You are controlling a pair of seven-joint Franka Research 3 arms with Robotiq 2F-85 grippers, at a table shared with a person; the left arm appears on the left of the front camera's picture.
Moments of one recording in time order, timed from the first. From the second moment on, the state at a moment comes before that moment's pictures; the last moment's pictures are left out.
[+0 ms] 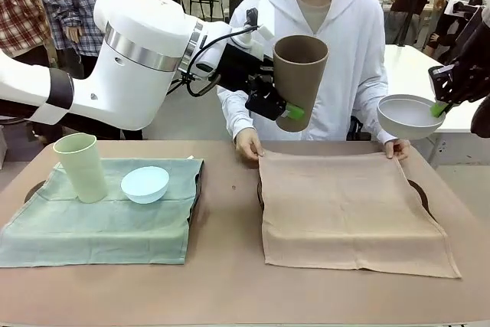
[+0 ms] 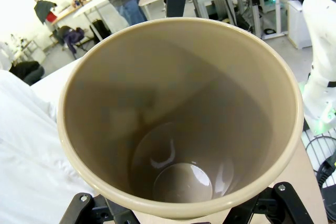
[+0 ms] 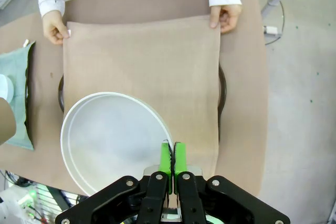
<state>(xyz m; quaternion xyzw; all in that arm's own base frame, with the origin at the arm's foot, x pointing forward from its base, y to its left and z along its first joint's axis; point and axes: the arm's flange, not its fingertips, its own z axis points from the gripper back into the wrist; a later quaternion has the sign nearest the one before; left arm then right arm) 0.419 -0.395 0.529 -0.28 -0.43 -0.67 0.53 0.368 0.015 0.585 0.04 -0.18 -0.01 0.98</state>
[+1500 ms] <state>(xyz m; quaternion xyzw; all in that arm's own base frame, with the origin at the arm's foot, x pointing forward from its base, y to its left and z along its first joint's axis) 0.474 -0.405 0.389 -0.33 -0.40 -0.67 0.53 0.425 0.024 0.473 0.02 -0.14 0.00 0.99</state>
